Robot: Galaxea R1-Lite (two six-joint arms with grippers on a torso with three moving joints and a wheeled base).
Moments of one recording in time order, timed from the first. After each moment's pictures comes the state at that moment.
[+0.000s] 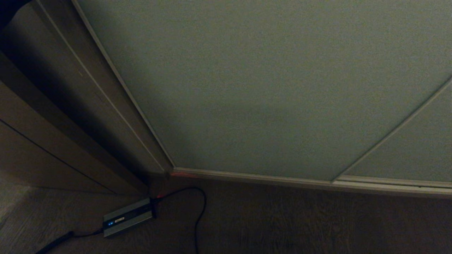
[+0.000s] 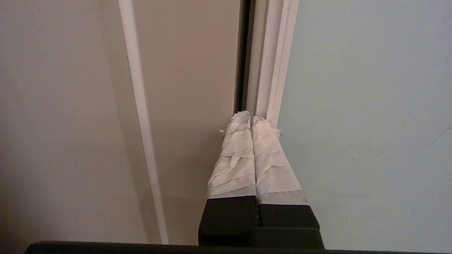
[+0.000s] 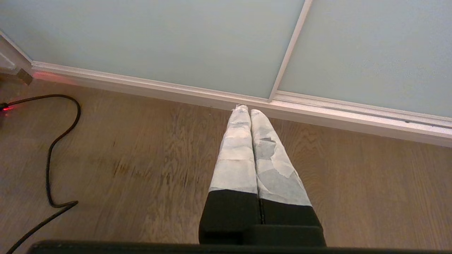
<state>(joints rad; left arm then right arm) 0.04 1.59 -1.53 -0.67 -0.02 -0.06 0.00 0.00 0.00 0.01 0.01 -0.02</state>
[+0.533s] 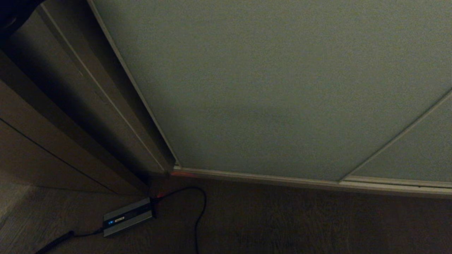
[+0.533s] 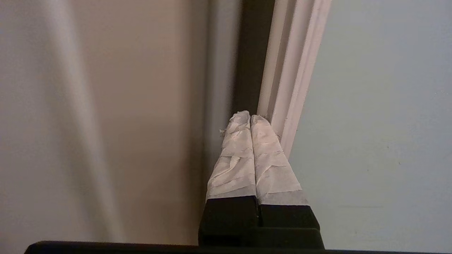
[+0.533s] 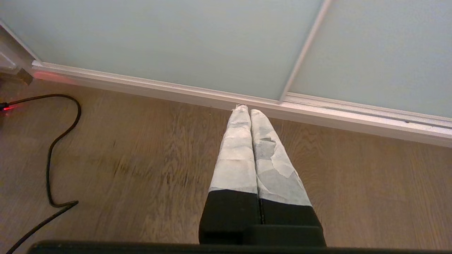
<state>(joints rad) -0.05 1.61 -1.56 -0.67 -0.02 -0.06 0.00 0.00 0.00 0.01 0.01 -0.02</state>
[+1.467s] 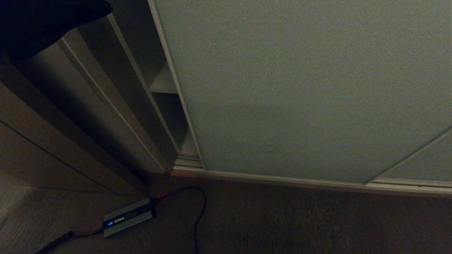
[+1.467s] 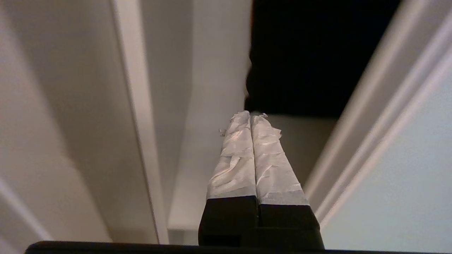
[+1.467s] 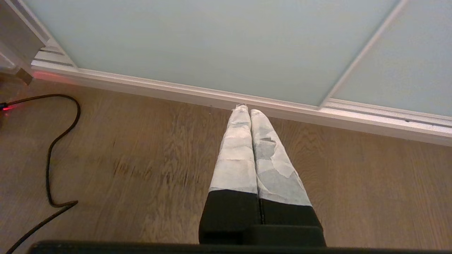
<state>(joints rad) -0.17 1.57 -1.46 -0.56 0.00 -0.04 0.00 0.00 0.00 0.01 0.01 -0.02</state>
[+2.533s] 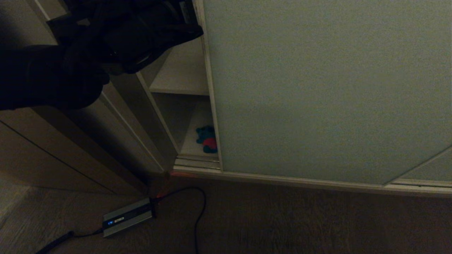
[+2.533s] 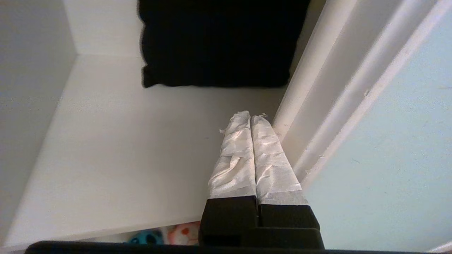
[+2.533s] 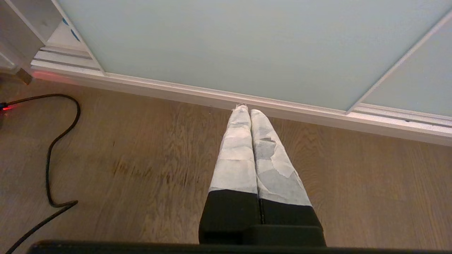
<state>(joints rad) -0.49 1.78 -1.64 -0.54 0.05 -0.02 0.00 0.00 0.00 0.01 0.01 -0.02</state>
